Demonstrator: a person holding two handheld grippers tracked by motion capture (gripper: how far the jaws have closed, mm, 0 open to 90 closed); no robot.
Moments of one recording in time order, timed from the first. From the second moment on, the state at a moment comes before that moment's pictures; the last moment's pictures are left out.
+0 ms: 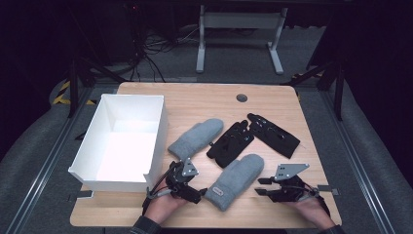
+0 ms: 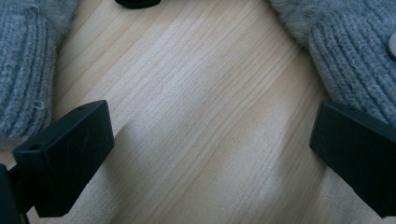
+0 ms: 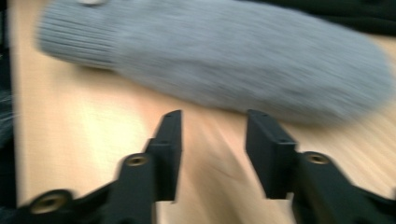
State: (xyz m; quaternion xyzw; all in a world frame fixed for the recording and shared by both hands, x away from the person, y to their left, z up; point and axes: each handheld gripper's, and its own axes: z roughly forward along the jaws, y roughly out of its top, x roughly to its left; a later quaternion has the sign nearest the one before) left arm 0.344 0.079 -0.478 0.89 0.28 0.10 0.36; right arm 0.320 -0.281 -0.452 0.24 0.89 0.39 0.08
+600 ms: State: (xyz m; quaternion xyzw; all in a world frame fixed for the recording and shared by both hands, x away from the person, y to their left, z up) left arm 0.346 0.075 -0.459 0.88 0.30 0.10 0.35; right arm 0.330 -0.297 -0.470 0.27 0.87 0.38 0.13
